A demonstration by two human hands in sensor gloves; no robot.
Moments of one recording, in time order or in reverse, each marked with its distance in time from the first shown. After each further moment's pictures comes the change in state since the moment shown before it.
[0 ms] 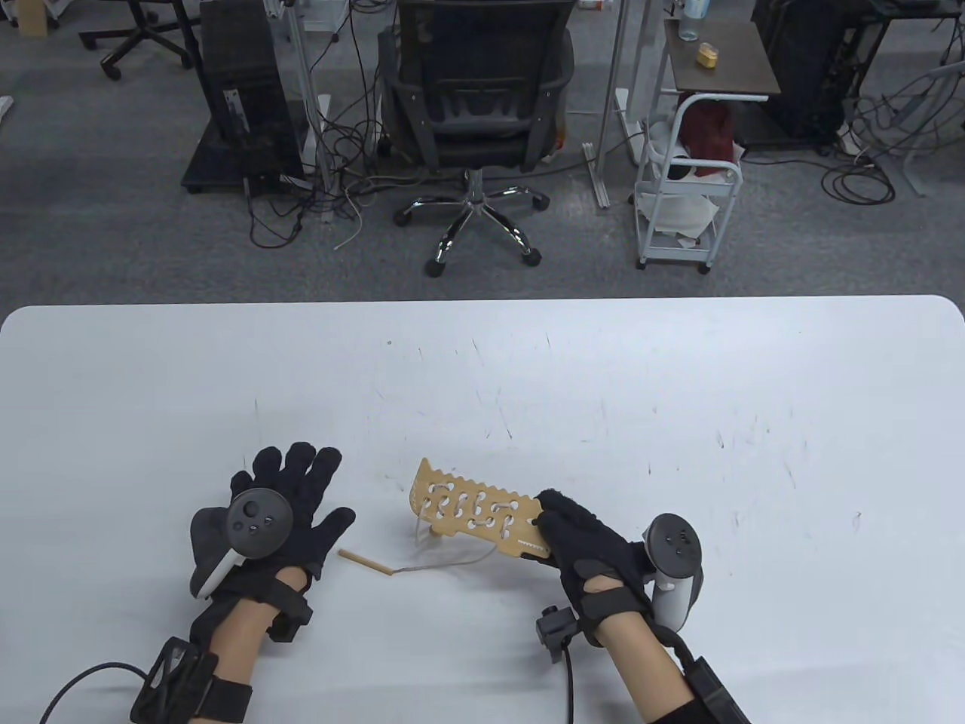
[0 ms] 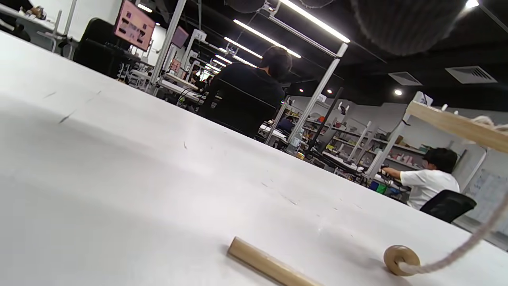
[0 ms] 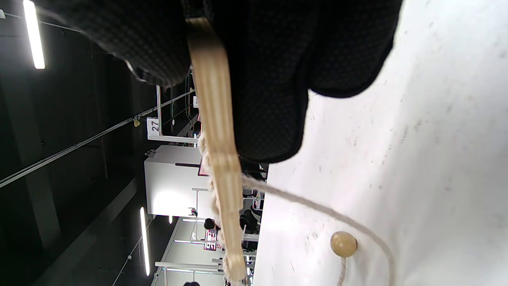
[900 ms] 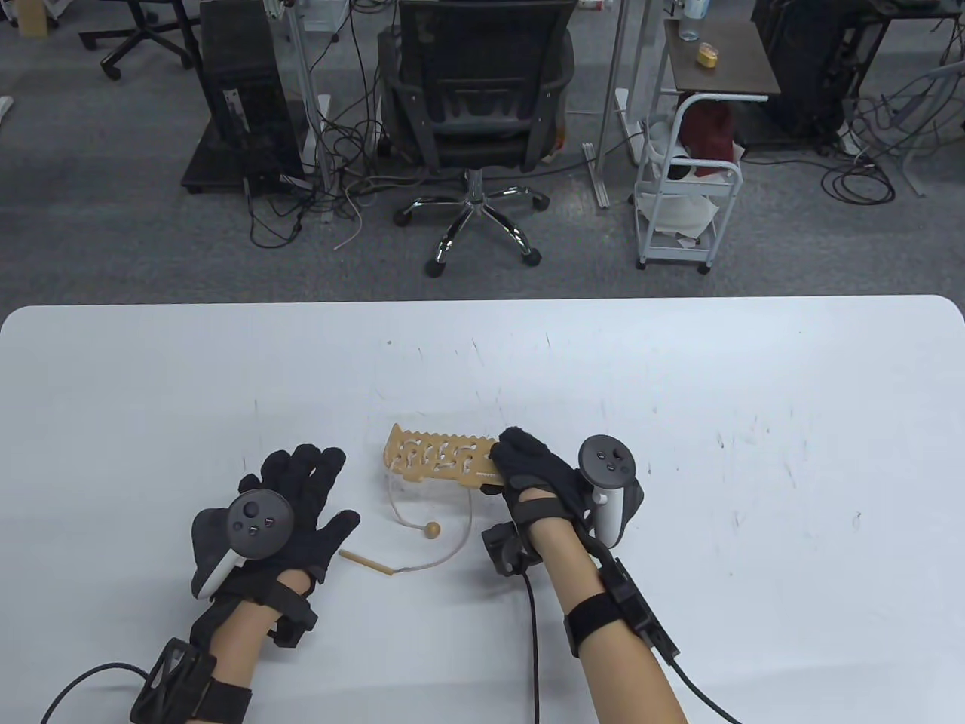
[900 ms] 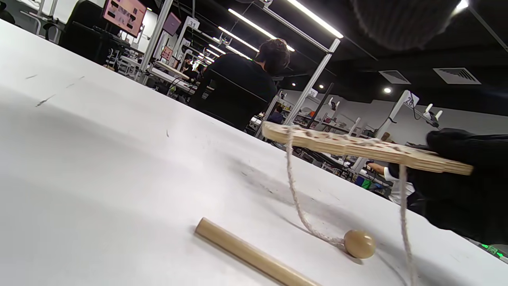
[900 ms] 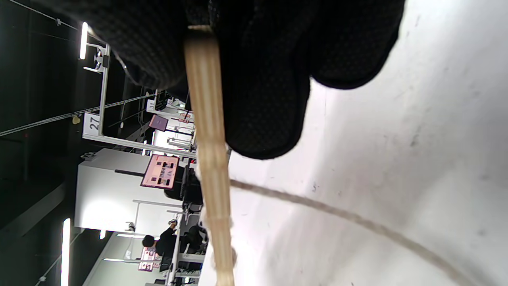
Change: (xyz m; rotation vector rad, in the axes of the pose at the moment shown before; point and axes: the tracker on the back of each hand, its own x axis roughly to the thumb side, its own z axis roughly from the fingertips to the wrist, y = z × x) left_hand 0.011 -0.001 0.002 -0.031 -0.042 0.009; right_hand 0.007 0.054 -0.093 -0.100 0.152 0.179
